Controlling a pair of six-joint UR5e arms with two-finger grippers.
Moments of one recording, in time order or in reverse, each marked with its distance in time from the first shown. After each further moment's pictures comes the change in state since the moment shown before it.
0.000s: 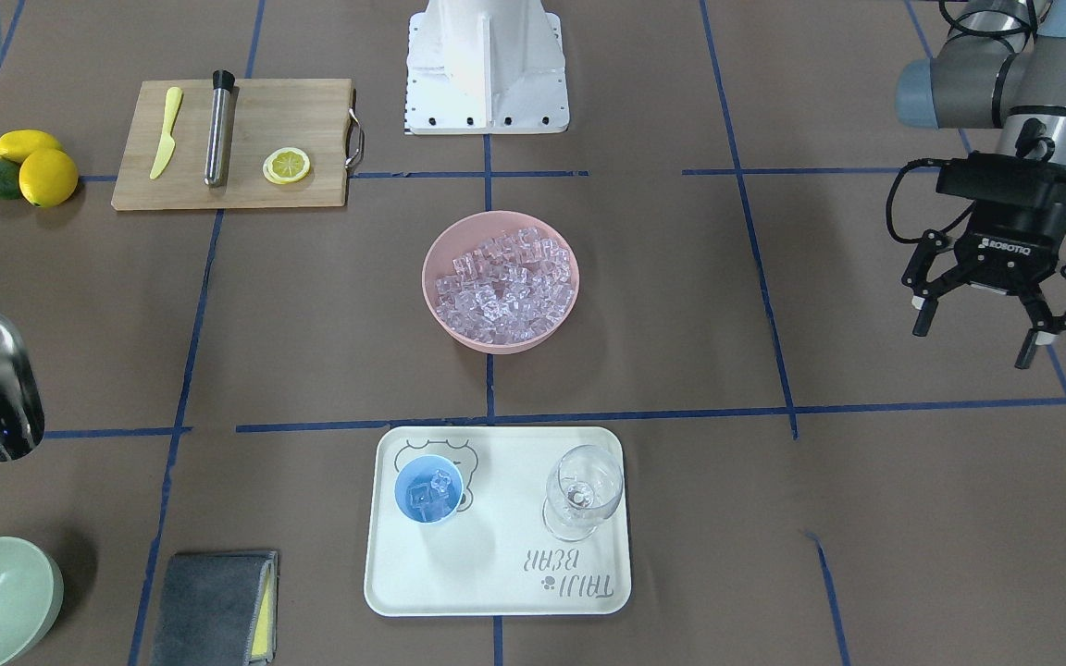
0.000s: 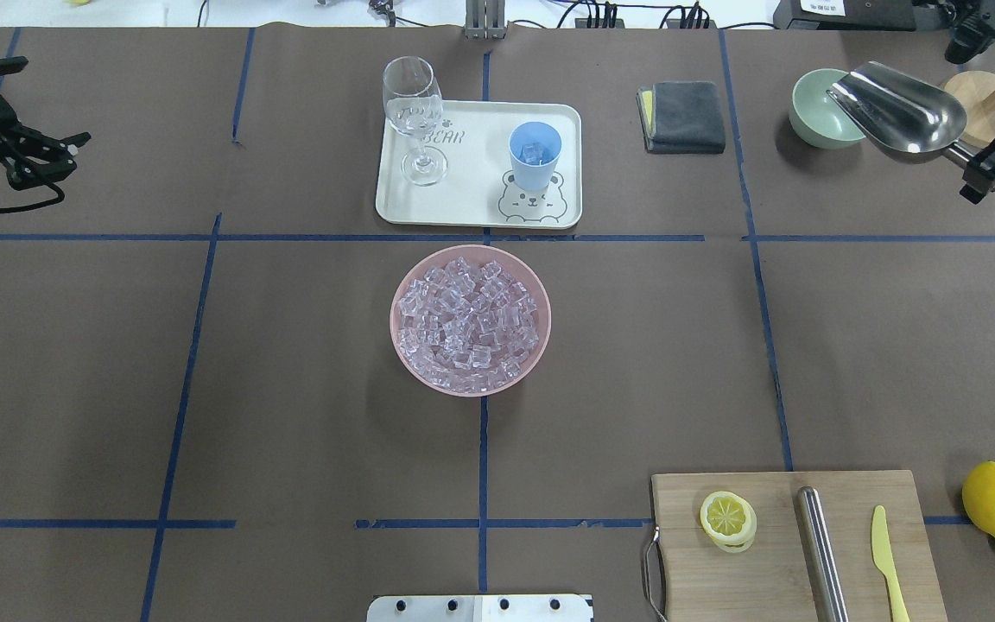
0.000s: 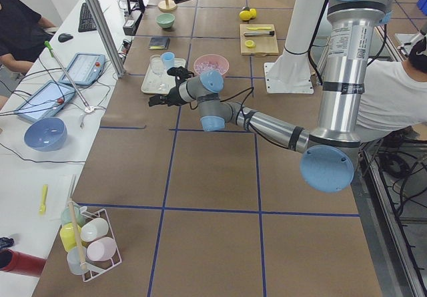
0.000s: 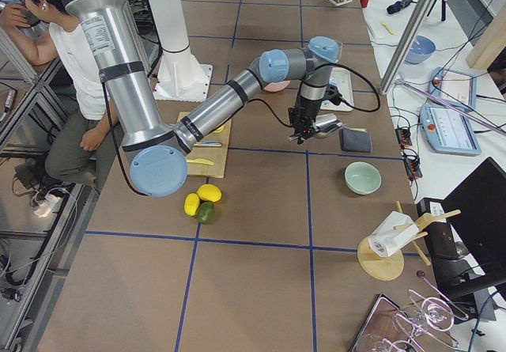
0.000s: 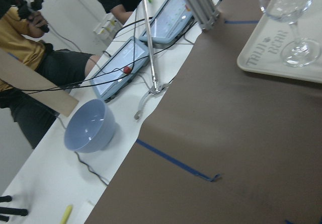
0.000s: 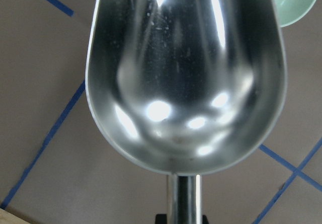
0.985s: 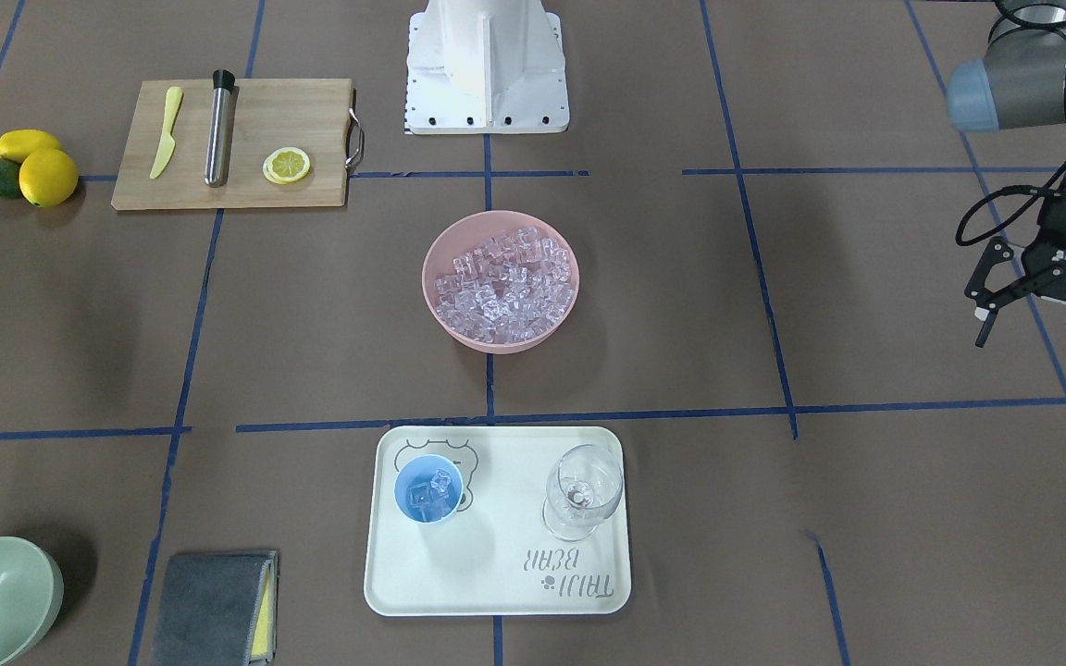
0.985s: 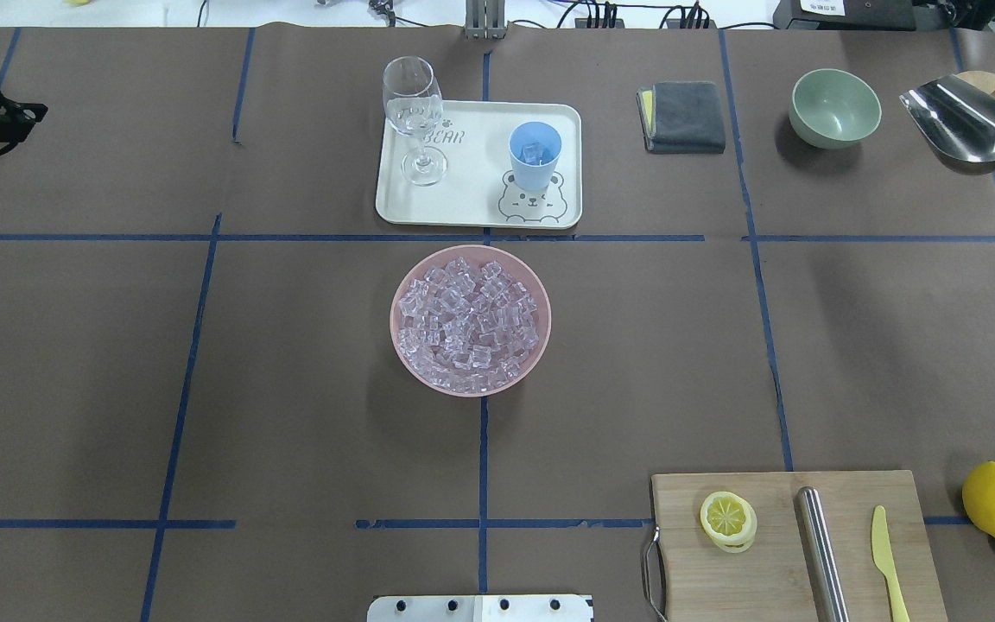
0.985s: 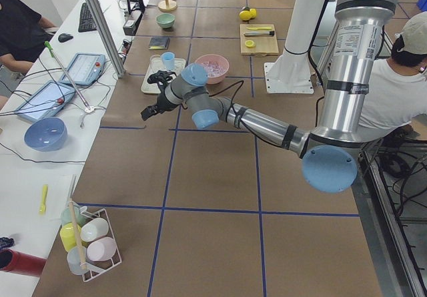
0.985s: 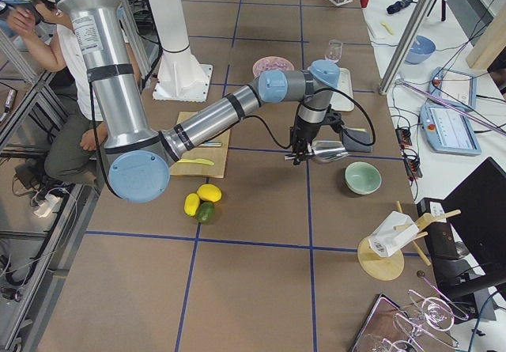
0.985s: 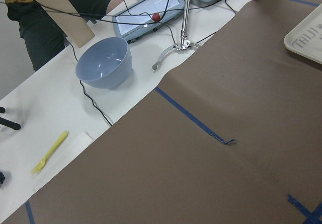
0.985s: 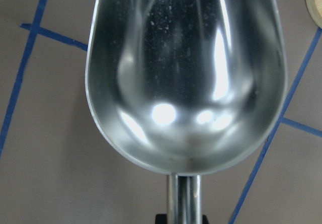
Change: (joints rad) left arm -0.177 -0.123 0.015 0.410 -0.294 -0.089; right arm 0.040 -0.085 -0.054 0.040 0.002 0.164
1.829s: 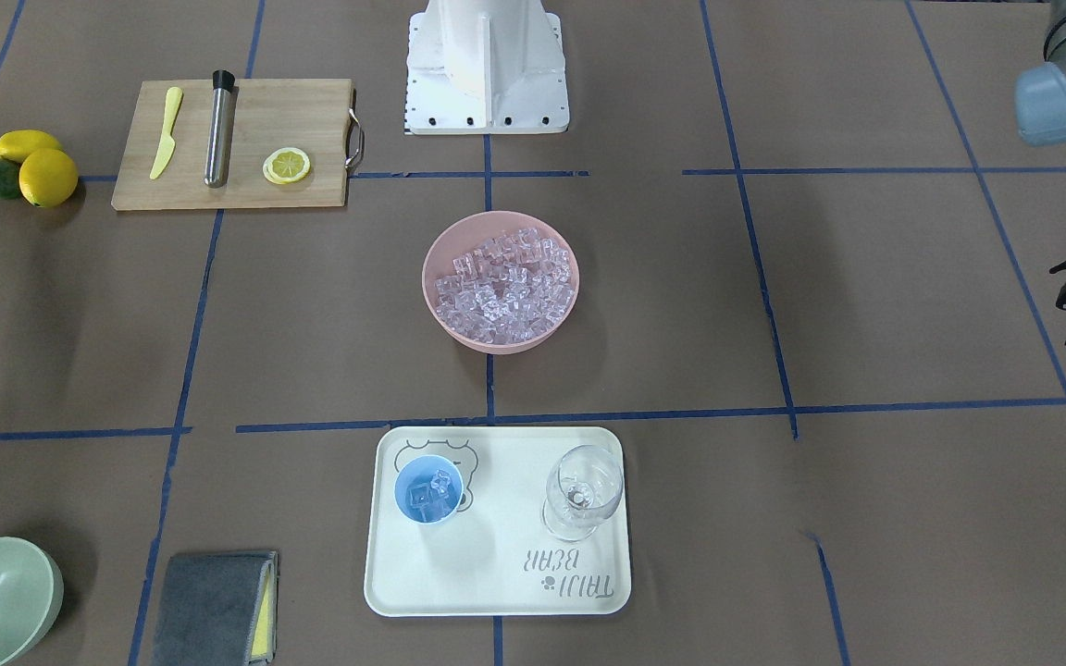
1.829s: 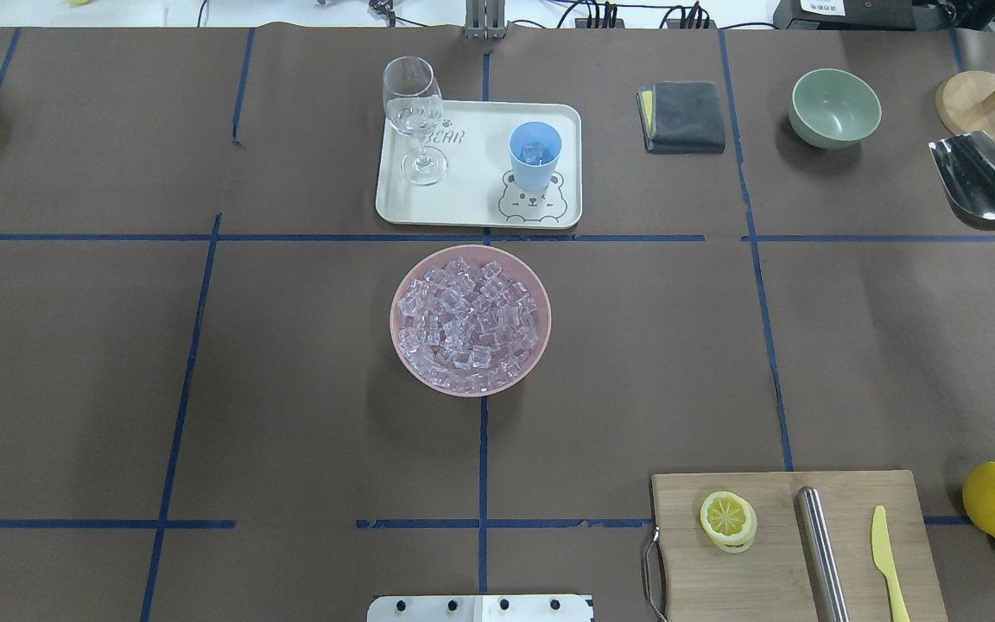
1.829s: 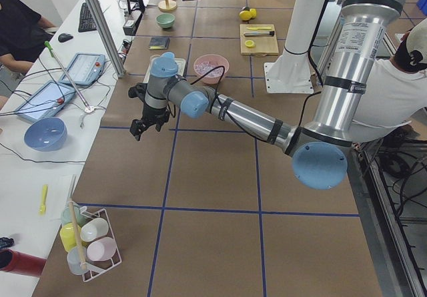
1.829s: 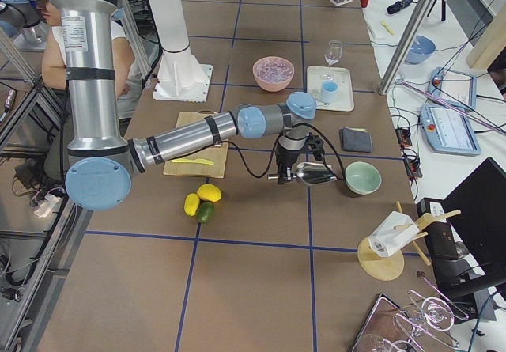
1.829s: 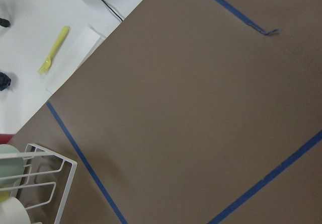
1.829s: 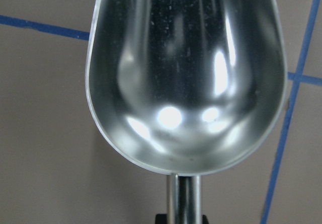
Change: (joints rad) left arm -0.121 -0.042 0.053 0.436 -0.152 0.201; right arm -0.074 -0.209 -0.003 0.337 0.047 0.339
